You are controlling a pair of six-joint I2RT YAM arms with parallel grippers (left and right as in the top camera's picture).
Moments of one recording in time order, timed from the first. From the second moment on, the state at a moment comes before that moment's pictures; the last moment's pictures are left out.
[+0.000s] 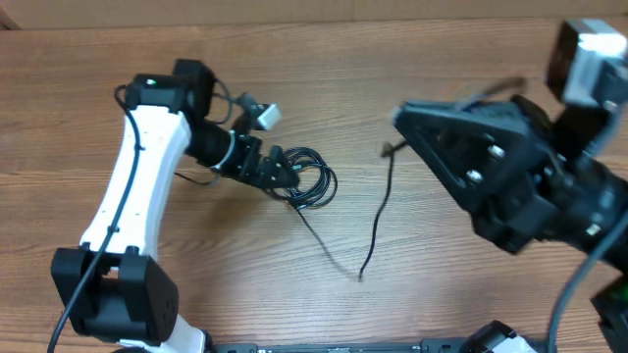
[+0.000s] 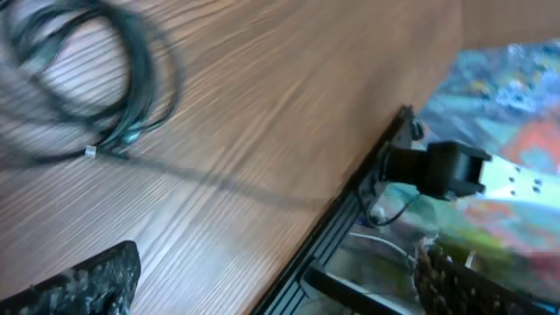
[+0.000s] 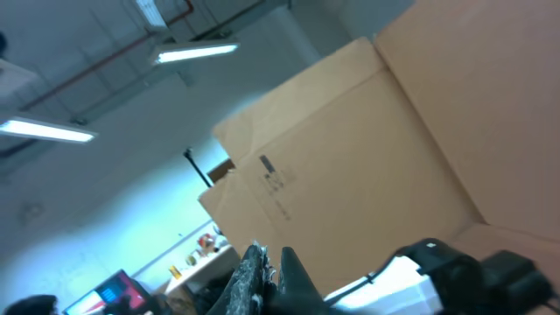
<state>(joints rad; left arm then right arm) -0.13 1.74 1.59 -1.47 0.80 0.39 0.57 1.06 1.73 -0.31 -0.56 0.86</state>
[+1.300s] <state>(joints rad) -0.44 1.74 1.59 -1.13 1.43 0.71 0.40 1.23 1.73 -0.52 -0.54 1.14</state>
